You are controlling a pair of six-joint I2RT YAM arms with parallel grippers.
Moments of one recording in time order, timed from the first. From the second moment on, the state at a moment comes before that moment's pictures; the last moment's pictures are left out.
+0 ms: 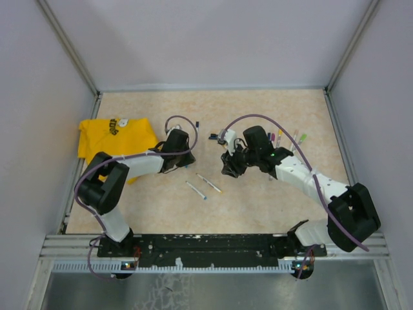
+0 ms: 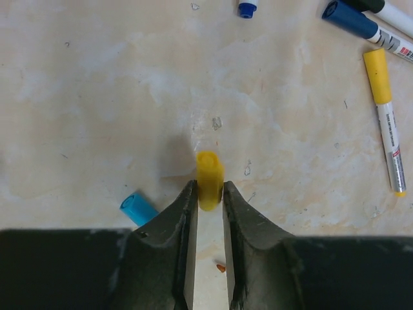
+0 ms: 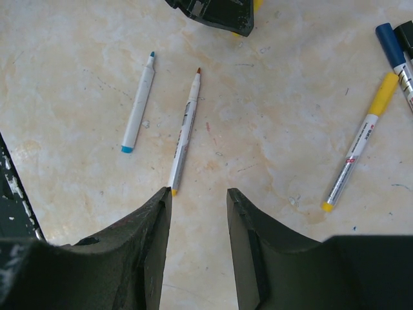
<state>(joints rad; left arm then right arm) -0.57 1.75 0.91 0.02 -0.13 -0.77 0.58 1.33 0.89 -0.31 -0.47 -0.27</state>
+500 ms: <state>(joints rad) -0.59 1.73 0.92 -0.05 -0.20 -0.74 0.57 1.33 0.89 -0.31 -0.47 -0.27</state>
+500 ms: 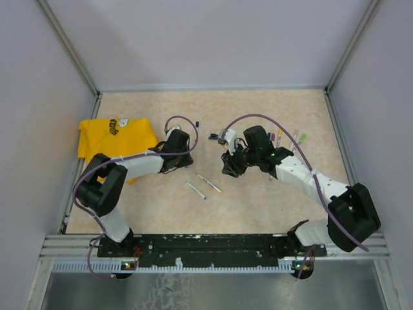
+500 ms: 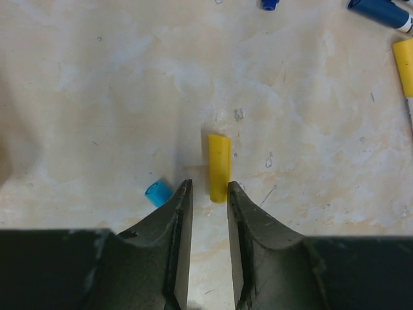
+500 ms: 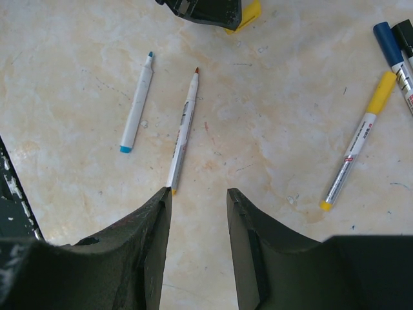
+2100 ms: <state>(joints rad) -0.50 1.98 1.38 -0.08 0.01 -0.16 0.55 1.29 0.89 -0.31 -0.52 -0.30</state>
